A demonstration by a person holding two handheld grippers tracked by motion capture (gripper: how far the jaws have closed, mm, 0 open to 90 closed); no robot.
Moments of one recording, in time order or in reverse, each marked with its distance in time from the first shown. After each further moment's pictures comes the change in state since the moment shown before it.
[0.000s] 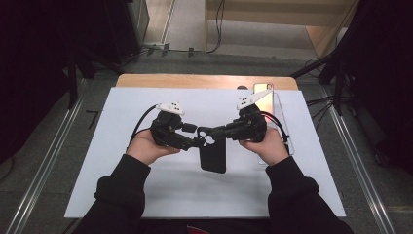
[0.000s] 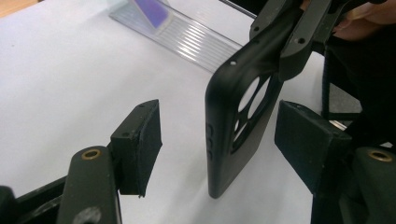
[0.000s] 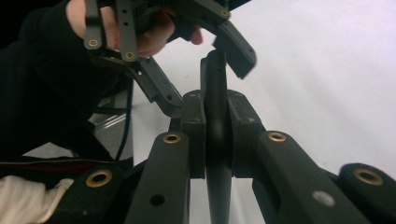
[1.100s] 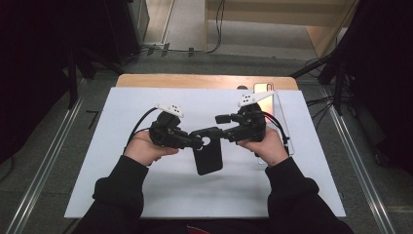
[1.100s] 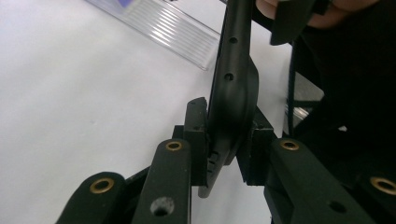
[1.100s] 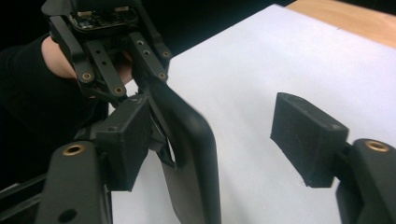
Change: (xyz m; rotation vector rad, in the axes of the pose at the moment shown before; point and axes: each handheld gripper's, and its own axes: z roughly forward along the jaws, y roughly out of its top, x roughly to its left) left arm 0.000 -0.001 -0.008 0.048 -0.099 -0.068; right arm 0.002 0.000 -0.001 -0.133 -0.121 0.029
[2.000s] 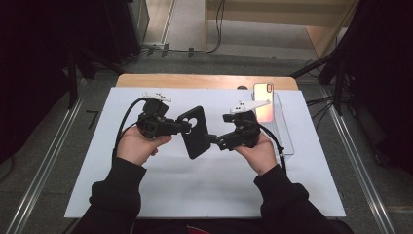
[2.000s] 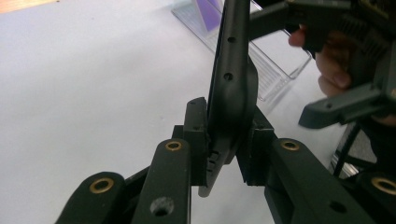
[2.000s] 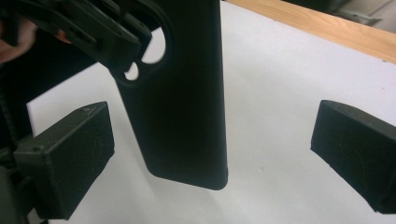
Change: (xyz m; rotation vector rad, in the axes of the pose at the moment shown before) left arm -0.005 0.011 -0.028 -0.080 0.280 -0.211; right arm 0.018 -0.013 0.022 0.009 -0.277 0.014
